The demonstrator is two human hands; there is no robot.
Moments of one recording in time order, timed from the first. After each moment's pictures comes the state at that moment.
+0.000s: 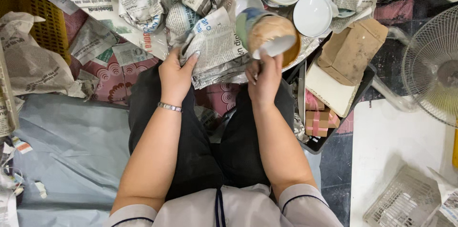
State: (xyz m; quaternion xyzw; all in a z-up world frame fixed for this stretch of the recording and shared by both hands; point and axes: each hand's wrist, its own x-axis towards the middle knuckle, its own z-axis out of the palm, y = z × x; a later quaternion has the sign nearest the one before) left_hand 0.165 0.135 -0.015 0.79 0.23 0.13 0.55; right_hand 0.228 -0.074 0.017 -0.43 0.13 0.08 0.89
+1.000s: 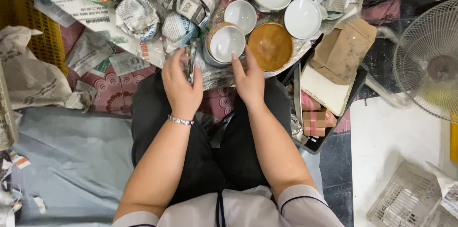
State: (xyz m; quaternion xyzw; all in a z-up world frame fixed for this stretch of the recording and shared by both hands) left_hand 0.155 0.104 0.029 0.87 0.14 0.27 0.39; right_hand 0.226 -0.055 0.030 -0.86 0.00 0.05 0.52
